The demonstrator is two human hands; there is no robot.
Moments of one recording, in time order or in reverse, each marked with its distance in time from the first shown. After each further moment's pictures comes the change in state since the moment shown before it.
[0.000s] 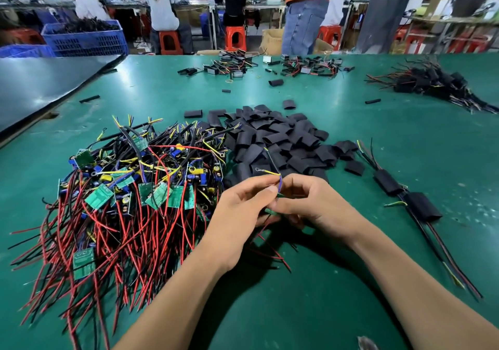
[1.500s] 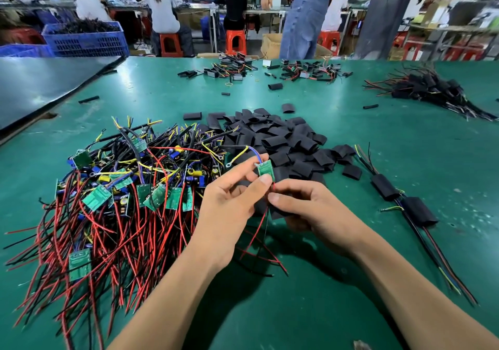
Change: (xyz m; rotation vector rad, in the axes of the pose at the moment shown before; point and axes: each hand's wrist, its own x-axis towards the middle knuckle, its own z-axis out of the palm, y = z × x) left_hand -0.004 0.015 -0.001 -0.032 0.067 0.227; right_hand -0.006 -0.005 0.003 0.072 -0.073 -0.017
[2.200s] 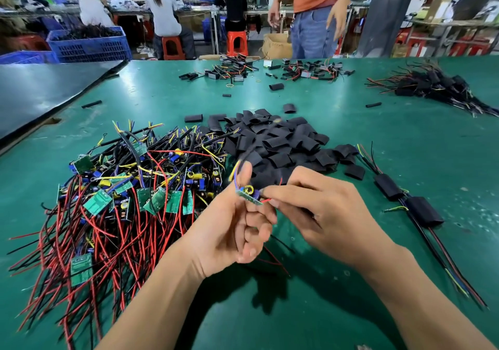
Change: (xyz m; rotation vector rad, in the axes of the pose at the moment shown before) left_hand 0.005 0.007 -0.018 -0.136 -0.372 -0.671; right_hand -0.017 -0.015 0.003 -1.118 0.292 -0.829
